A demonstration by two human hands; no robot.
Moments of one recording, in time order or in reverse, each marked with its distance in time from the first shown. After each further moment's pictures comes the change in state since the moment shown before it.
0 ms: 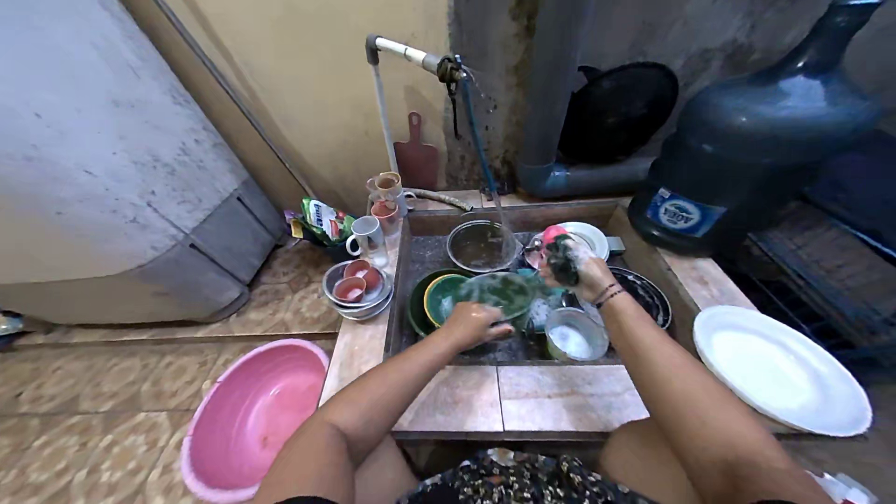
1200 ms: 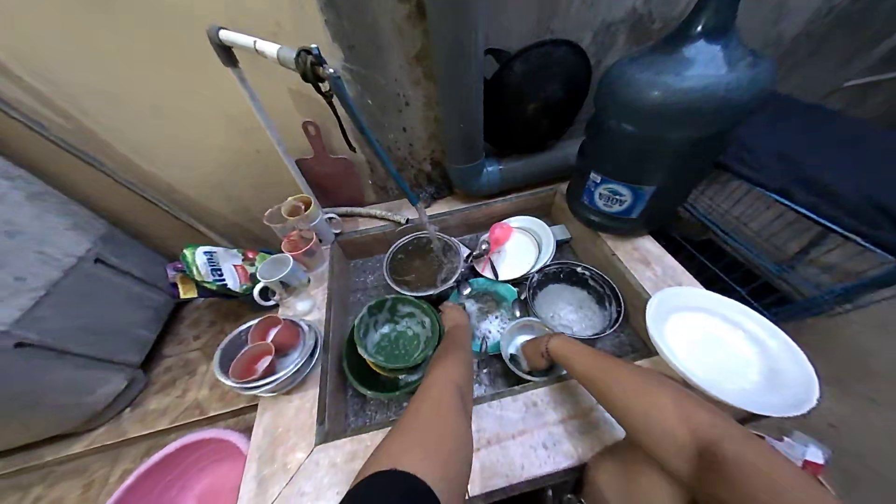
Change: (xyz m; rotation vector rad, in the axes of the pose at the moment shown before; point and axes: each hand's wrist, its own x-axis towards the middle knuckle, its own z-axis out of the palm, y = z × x) left_hand 0.199 -0.020 0.131 -0.061 -0.291 -0.896; right_hand 0.027 0.113 -0.055 -1.695 -0.892 0.457
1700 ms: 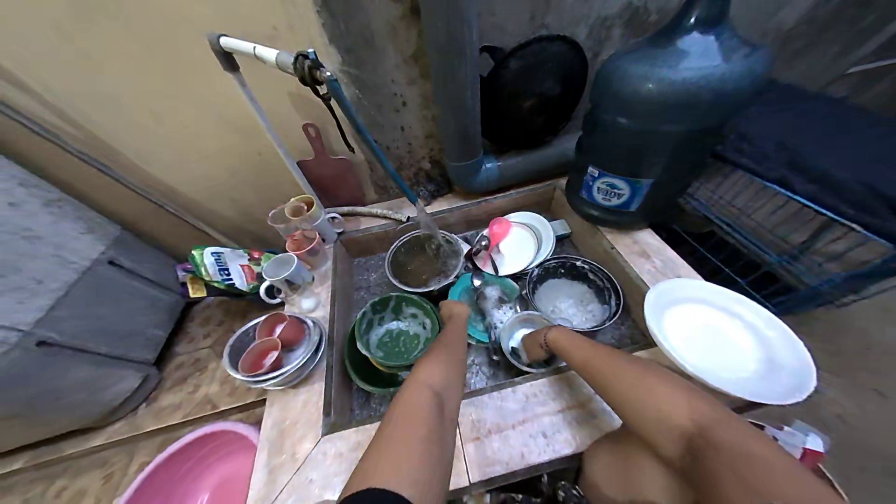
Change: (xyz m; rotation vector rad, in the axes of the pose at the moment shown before) left_hand -0.019 -0.004 -0.026 -0.571 -0.024 -0.158; right_hand -0.003 0.000 0.000 0.011 0.007 0.023
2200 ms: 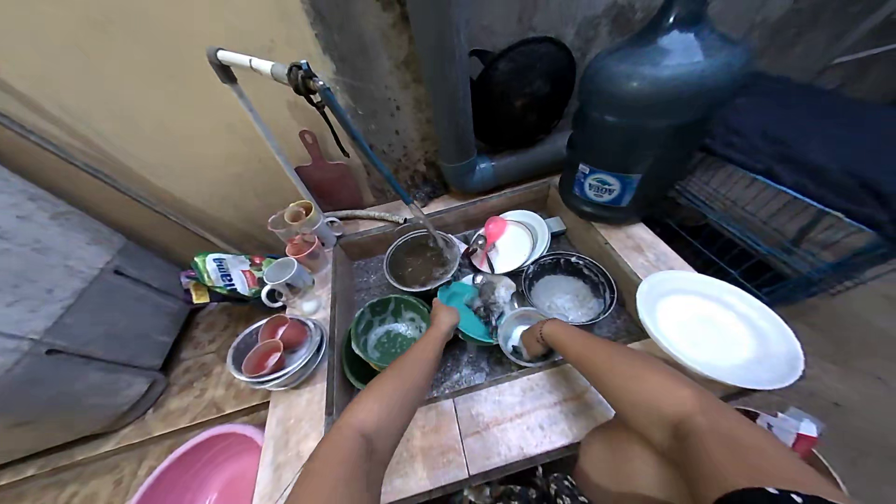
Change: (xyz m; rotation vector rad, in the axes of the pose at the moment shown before) left_hand -0.006 -0.035 -0.020 -0.279 -0.044 0.154; right_hand 0.000 0.005 0.001 -0.056 -0.004 0.005
